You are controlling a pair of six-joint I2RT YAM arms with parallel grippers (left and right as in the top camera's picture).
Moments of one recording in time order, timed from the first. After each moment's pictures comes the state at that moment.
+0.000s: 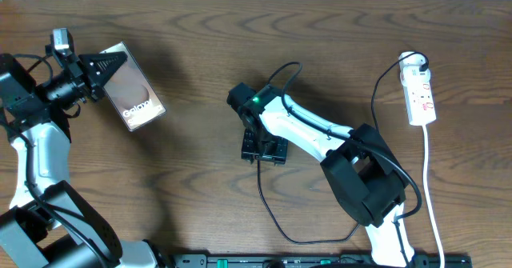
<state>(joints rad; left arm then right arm) 0.56 1.61 1.05 0.17 1.48 -0.96 0.76 2.15 1.56 -1.08 -0.15 0.91</state>
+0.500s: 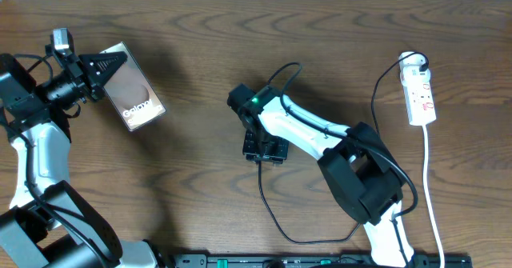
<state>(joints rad) 0.56 1.61 1.05 0.17 1.48 -0.96 0.76 2.17 1.56 -1.09 -0.13 0.91</state>
